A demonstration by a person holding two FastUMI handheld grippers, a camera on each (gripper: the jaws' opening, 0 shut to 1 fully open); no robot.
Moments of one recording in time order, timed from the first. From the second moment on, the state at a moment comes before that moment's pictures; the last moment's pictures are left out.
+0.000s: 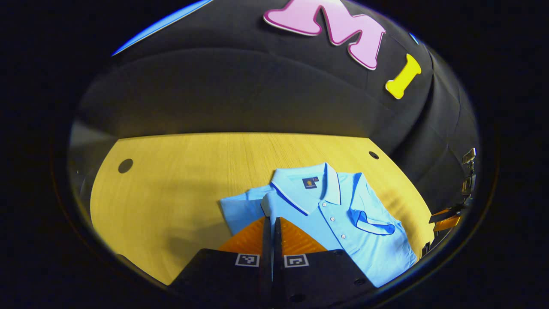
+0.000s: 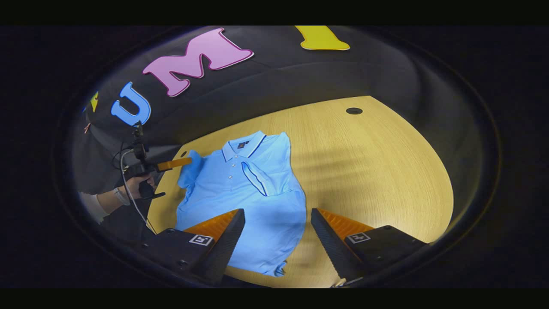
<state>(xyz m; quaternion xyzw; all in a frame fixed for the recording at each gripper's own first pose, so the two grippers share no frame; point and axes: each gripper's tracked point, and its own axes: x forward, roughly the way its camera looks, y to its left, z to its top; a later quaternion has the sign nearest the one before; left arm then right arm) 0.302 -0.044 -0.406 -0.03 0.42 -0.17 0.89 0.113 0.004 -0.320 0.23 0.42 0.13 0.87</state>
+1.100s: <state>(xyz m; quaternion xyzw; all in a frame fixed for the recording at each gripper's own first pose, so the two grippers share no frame) 0.096 0.010 -0.340 -0.08 0.47 -0.17 0.86 0.038 0.030 -0.333 0.20 0.45 0.15 0.85</state>
